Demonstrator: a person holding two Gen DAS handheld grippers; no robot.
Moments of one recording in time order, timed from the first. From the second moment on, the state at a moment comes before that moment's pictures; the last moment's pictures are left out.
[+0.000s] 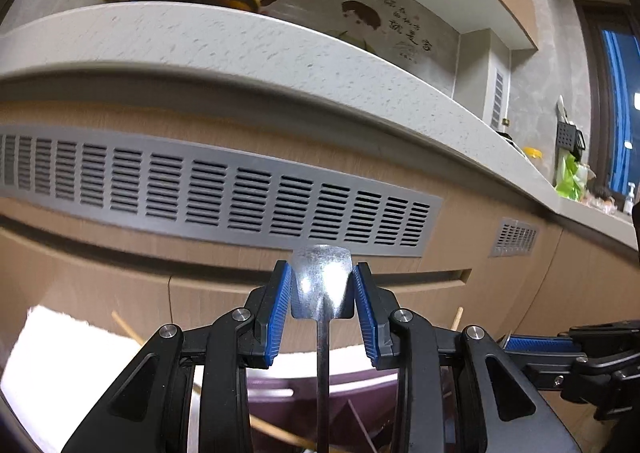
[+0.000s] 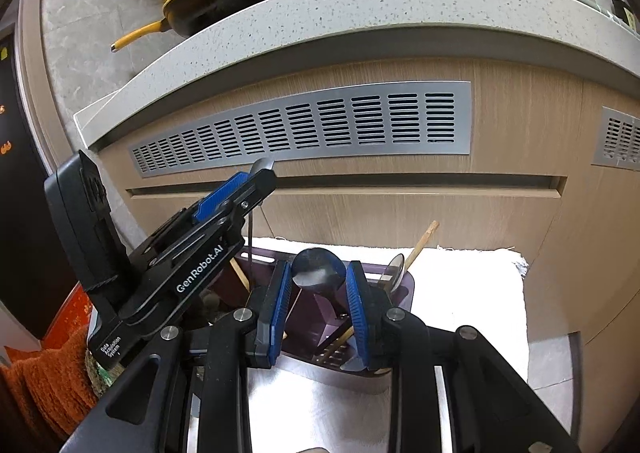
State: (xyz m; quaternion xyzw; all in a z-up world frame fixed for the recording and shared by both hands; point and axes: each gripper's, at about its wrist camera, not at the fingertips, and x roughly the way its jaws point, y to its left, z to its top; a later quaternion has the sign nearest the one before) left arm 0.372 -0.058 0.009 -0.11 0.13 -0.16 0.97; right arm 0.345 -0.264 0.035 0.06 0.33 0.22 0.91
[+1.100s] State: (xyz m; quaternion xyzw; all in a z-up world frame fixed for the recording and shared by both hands) left arm 0.113 -0.046 0.003 -0.01 0.24 -0.05 0.97; right arm 0.149 -0.268 0.009 0.06 0.28 0.18 0.94
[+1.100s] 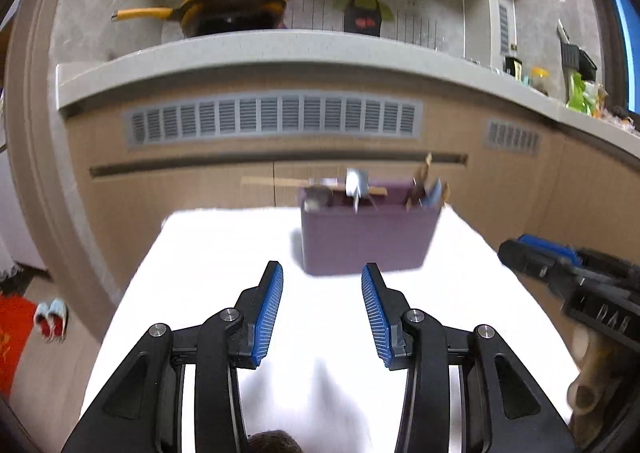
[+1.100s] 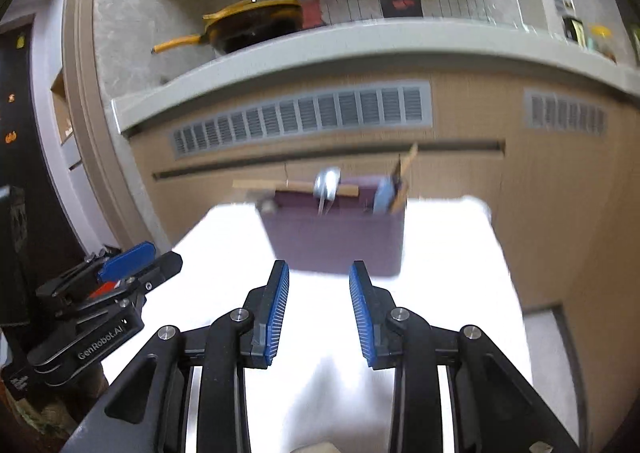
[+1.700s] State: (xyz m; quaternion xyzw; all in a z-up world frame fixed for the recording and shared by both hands) left arm 0.080 -0.052 0.014 -0.02 0.26 -0.04 0.97; right arm 0.103 -0.261 0.003 0.04 0.27 0.18 0.94
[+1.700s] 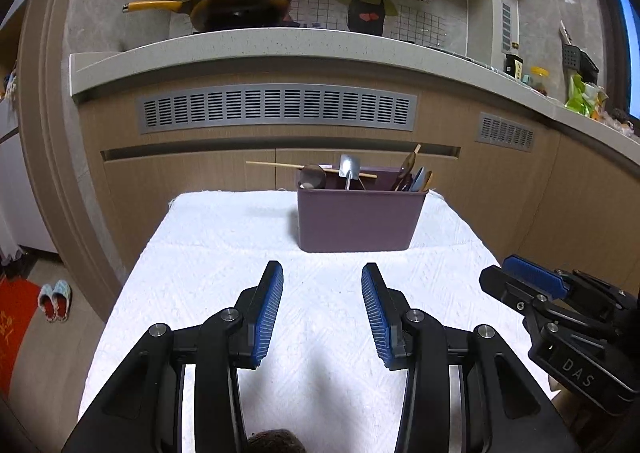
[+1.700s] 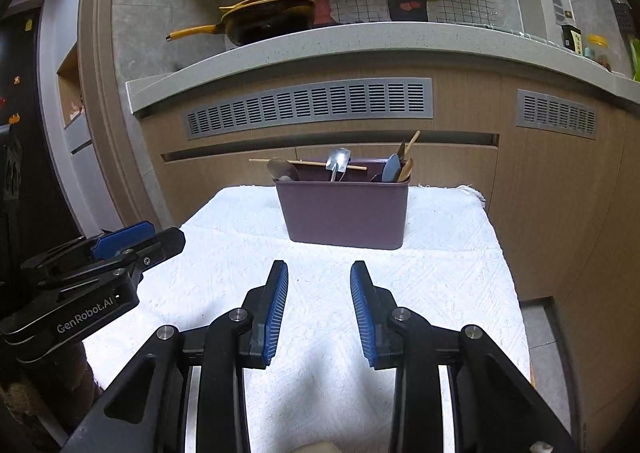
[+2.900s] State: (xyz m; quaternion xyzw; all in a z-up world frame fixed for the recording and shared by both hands) left arm 0.084 -0.054 0.002 -0.02 0.28 -0.06 0.96; right arm 0.105 -0.267 0.000 0.04 0.27 0.17 0.95
